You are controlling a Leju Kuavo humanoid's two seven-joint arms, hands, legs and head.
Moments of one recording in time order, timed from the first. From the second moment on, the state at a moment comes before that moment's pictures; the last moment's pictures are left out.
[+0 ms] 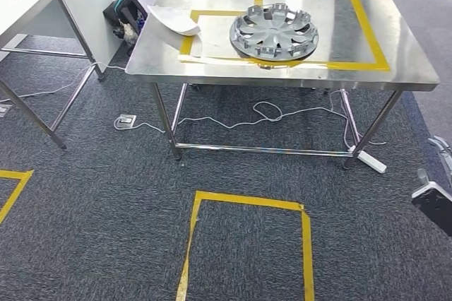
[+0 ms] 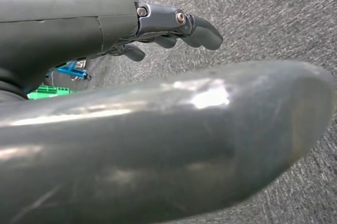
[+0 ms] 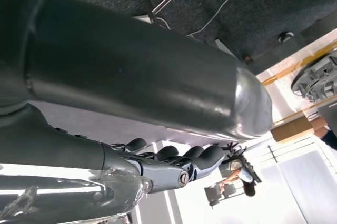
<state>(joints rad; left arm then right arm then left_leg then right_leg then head) -0.03 -0.16 0.64 -0.22 -1.49 0.31 0.06 0.32 -0.23 -0.72 -1.87 0.62 0.27 -0.27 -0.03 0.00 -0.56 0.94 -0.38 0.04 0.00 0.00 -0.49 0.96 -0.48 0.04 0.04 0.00</state>
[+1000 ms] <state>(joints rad) -0.03 -0.18 0.60 -0.22 -1.49 0.31 0.10 0.14 0.14 -1.06 -1.68 1.20 0.03 -0.52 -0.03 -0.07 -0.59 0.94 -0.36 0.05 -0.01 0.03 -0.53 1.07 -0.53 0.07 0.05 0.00</state>
